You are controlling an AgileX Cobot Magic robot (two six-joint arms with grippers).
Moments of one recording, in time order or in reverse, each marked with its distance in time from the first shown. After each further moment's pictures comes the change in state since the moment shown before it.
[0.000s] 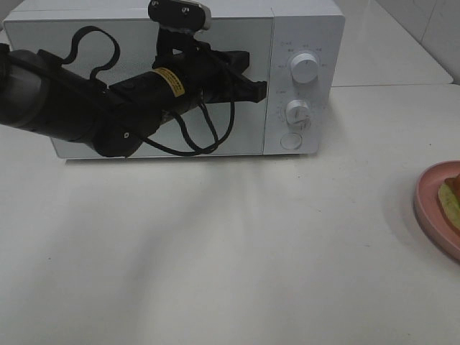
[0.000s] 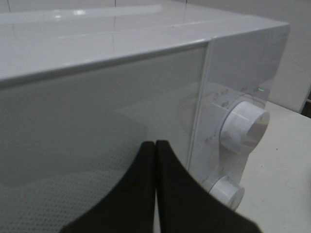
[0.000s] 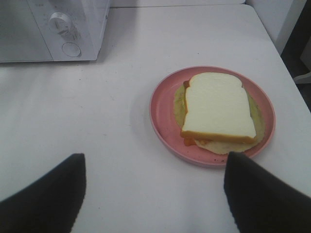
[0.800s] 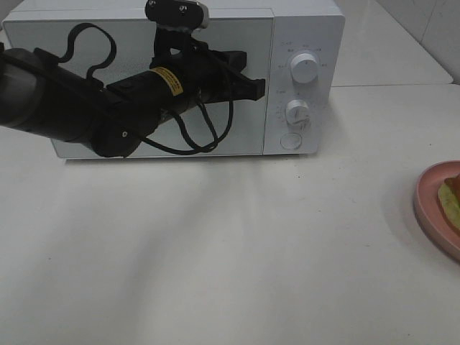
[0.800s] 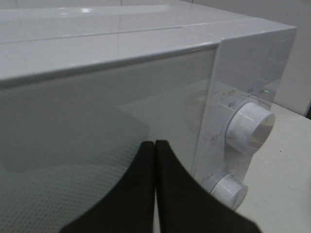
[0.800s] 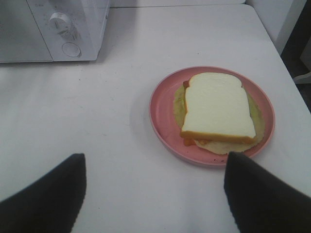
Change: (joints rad) left arm -0.013 -0.033 0.031 -0.050 0.018 0.004; right arm 0.000 0.000 0.000 0.000 0.000 0.000
